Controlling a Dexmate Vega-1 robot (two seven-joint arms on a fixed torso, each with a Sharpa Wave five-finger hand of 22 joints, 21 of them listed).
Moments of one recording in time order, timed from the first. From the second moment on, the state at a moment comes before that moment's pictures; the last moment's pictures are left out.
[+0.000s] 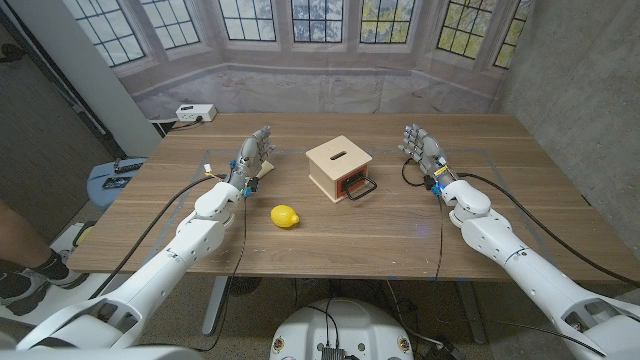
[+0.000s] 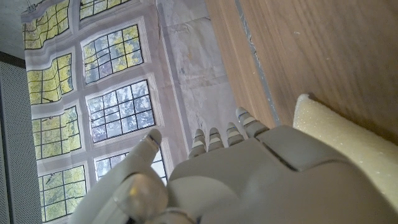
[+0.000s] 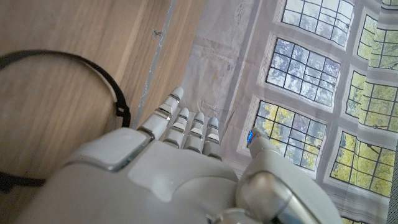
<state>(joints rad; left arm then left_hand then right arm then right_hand) 0.84 0.52 0.38 -1.30 -0.63 -0.28 -0.04 0.18 0.15 0.67 0.07 0.17 0.01 -0.02 0.19 0.18 -0.06 0.02 0.22 0.19 -0.06 0.07 0.18 0.17 0.08 0.07 0.20 0.17 -0.85 -0.51 -0.39 -1.35 0.62 0.26 0.00 0.24 0.13 0.41 0.01 0.19 0.18 -0.07 0.18 0.18 0.17 -0.06 0.18 0.18 0.12 -0.04 0.19 0.21 0.38 -0.04 0.18 0.17</state>
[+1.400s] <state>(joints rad) 0.77 0.54 0.42 -1.28 -0.60 -0.26 -0.13 0.18 0.16 0.68 0.06 0.17 0.04 -0.02 0.19 0.18 -0.04 0.02 0.22 0.19 -0.06 0.07 0.18 0.17 0.09 0.07 0.20 0.17 -0.96 -0.64 -0.42 -1.68 0.42 0.12 -0.19 0.27 0.13 0.41 -0.03 0.19 0.18 -0.06 0.19 0.18 0.17 -0.06 0.18 0.18 0.11 -0.04 0.19 0.20 0.38 -0.04 0.18 0.17</state>
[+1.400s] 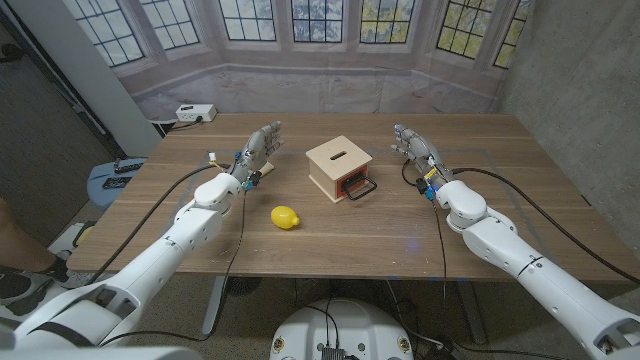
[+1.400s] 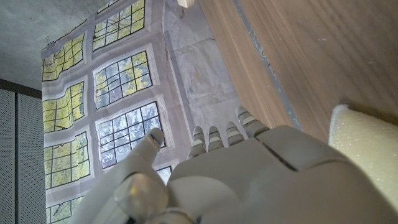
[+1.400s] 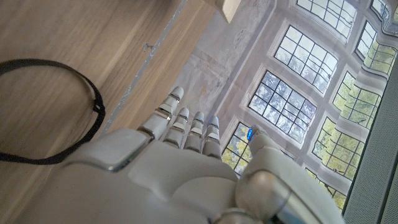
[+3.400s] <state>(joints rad) 0.71 0.61 0.47 -1.37 -0.55 -0.23 -0.25 0.19 0.15 0.68 0.06 0.17 0.04 -0.02 0.19 0.18 -0.03 0.03 0.22 0.19 -0.05 0.07 0.18 0.17 0.10 0.08 0.20 0.17 -0.98 -0.94 -0.50 -2.17 0.02 -0.44 -0.19 0.28 0.14 0.38 -0.07 0.18 0.20 -0.06 0.19 0.18 0.19 -0.06 0.19 0.18 0.11 -0.04 0.20 0.20 0.27 -0.04 0.17 0.17</state>
